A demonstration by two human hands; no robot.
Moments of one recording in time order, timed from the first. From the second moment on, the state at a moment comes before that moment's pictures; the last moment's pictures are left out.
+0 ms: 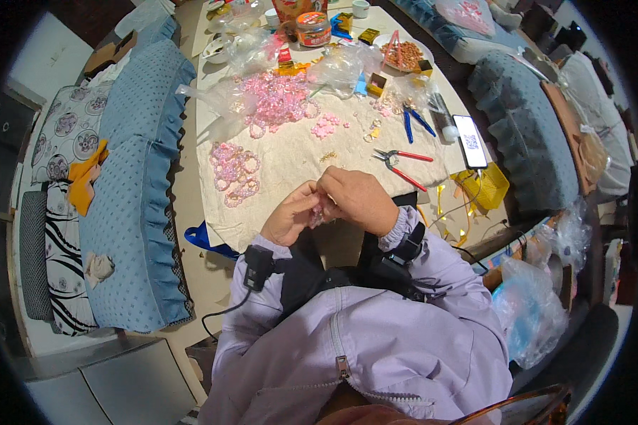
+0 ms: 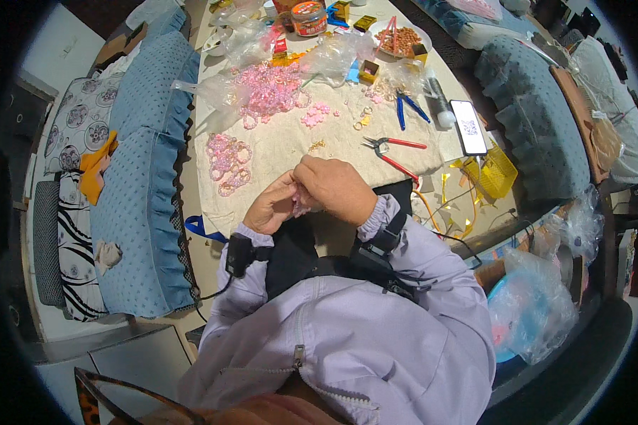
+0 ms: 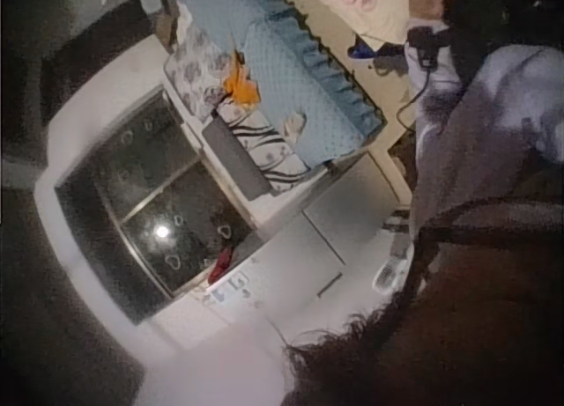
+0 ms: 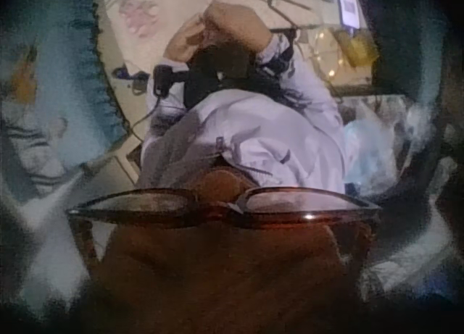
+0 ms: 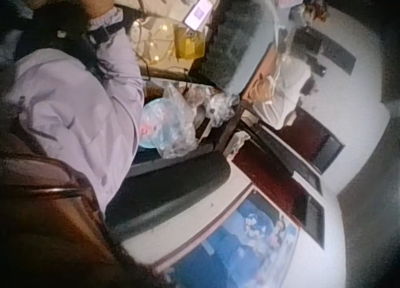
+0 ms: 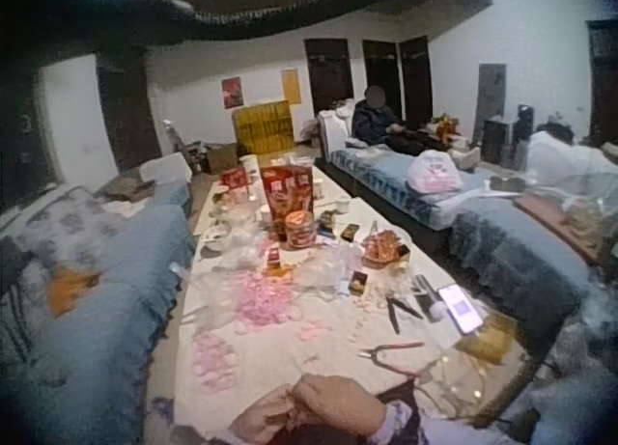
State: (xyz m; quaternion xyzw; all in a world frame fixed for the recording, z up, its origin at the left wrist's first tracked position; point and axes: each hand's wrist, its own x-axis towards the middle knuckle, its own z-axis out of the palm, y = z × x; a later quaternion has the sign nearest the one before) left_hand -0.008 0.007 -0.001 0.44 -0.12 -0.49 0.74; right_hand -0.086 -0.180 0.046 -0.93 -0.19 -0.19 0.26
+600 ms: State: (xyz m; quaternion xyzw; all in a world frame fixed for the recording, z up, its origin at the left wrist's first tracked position) left_hand 0.008 0.015 -0.015 0.33 -0.08 -0.60 0.73; right_hand -0.085 -0.191 0.044 -0.92 -0.19 -0.17 0.31
